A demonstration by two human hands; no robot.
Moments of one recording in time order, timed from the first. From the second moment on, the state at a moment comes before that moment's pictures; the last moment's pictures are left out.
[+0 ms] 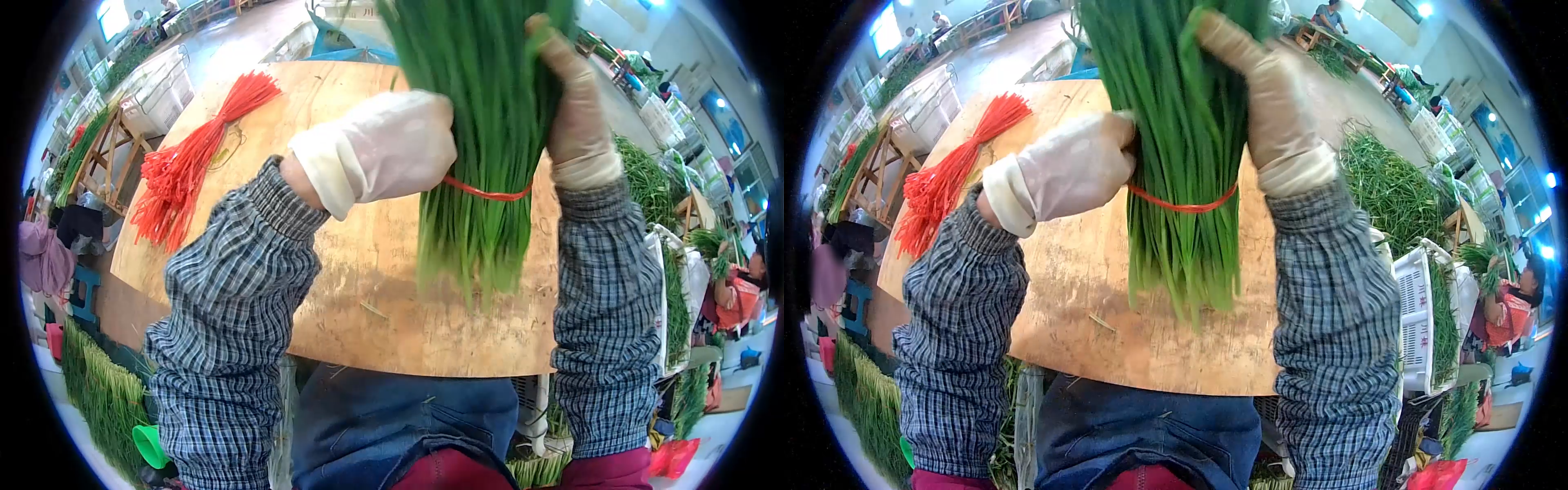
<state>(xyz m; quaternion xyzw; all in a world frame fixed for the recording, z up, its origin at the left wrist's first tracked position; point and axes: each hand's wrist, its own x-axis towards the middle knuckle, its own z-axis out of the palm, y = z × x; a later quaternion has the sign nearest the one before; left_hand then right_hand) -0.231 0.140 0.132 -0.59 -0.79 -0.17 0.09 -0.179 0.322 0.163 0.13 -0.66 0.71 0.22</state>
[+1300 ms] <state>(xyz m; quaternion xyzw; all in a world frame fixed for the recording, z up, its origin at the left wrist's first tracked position) -0.148 0.195 0.076 -0.33 -0.74 -0.58 0.10 -0.164 0.332 0.218 0.19 -0.85 0.24 0.44</state>
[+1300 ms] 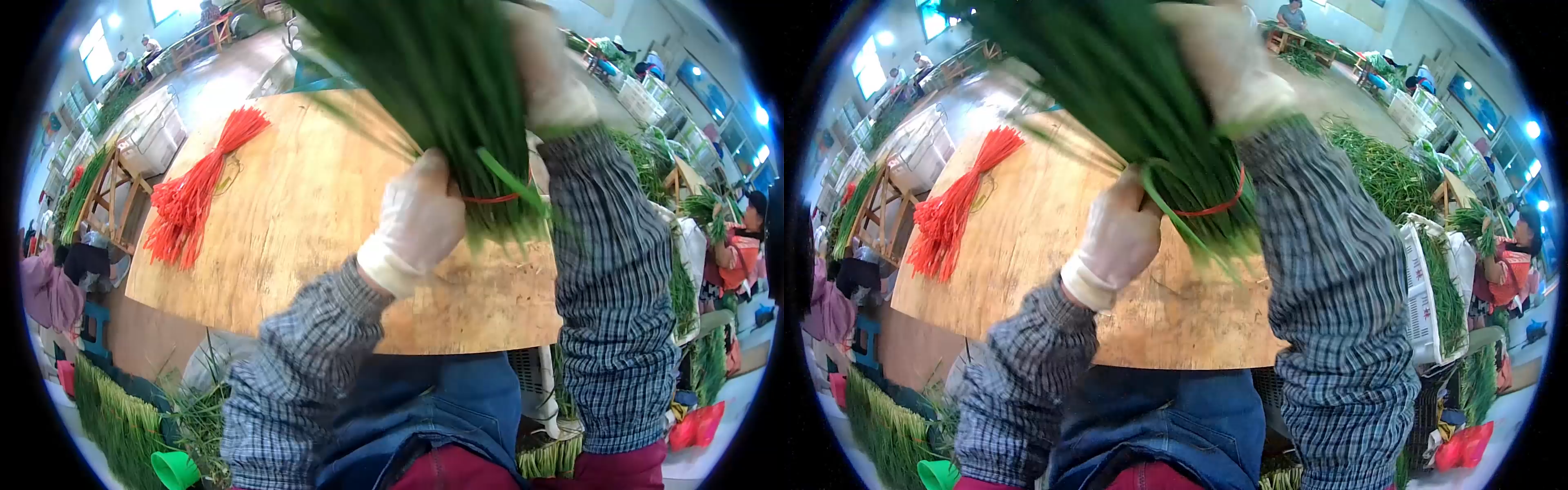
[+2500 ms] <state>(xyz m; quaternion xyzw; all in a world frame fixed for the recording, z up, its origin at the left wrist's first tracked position) -0.105 0.173 -0.015 -0.15 -0.69 -0.68 -0.16 -0.066 0.292 0.006 -0.09 -0.97 -0.08 0.20</state>
